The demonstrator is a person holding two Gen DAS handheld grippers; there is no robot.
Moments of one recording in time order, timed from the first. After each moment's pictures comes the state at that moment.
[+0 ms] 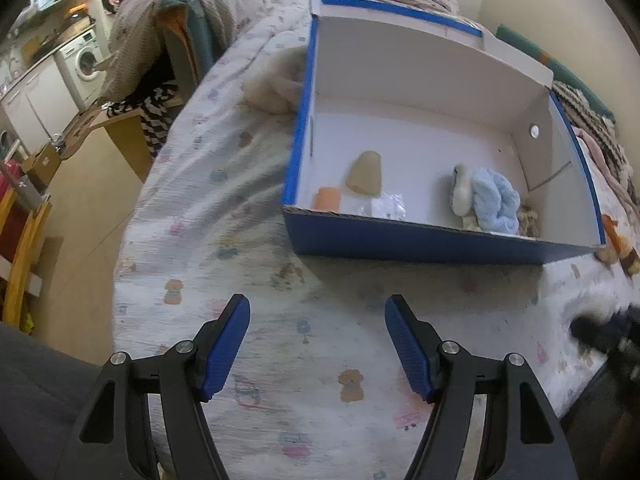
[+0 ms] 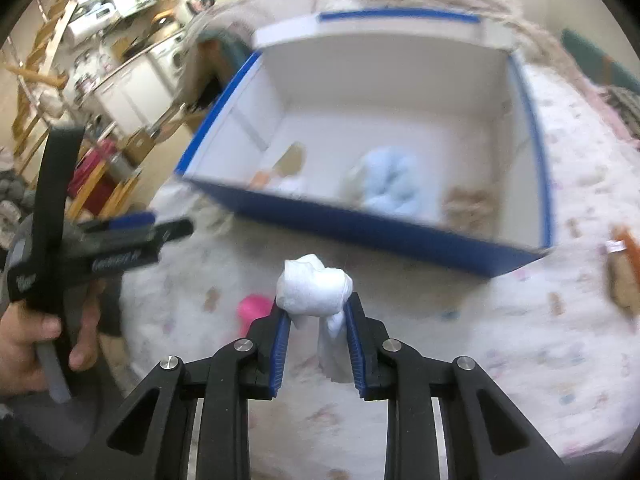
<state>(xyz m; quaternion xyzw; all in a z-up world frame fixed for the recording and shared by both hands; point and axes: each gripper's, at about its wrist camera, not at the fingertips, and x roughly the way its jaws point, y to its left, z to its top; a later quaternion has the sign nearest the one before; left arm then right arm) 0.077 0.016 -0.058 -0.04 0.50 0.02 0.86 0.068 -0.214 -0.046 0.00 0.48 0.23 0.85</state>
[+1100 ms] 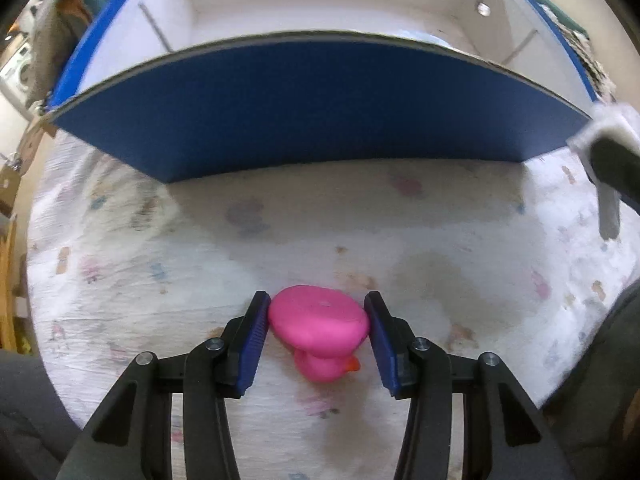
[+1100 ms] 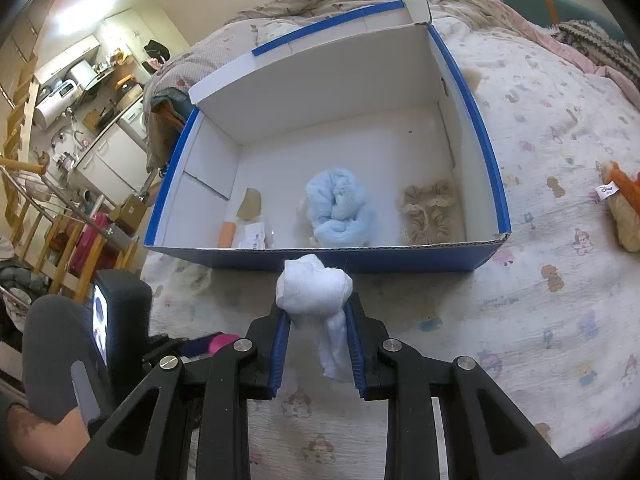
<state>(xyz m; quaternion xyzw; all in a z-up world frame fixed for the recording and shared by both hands) 0.083 -0.059 -0.128 0.02 0.59 -0.04 0.81 0.089 -0.252 -0.058 0.12 0.47 0.19 0.85</state>
